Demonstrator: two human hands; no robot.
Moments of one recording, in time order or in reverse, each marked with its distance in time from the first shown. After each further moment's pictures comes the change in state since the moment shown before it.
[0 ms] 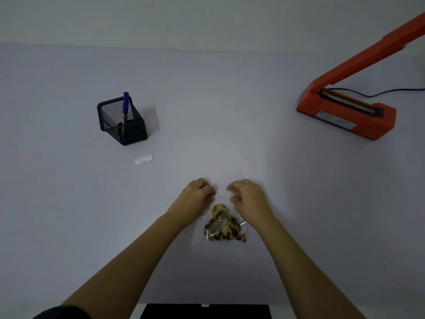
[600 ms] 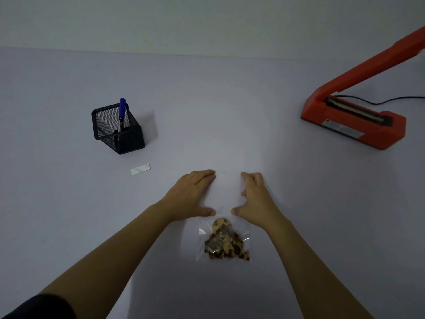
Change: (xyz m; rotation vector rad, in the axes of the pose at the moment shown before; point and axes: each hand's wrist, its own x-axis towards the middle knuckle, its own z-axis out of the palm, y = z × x) left_hand 0.032 -0.028 -0.025 0.119 -0.200 0.053; right_hand 0.025 0.003 -0.014 0.060 -0.148 0.099
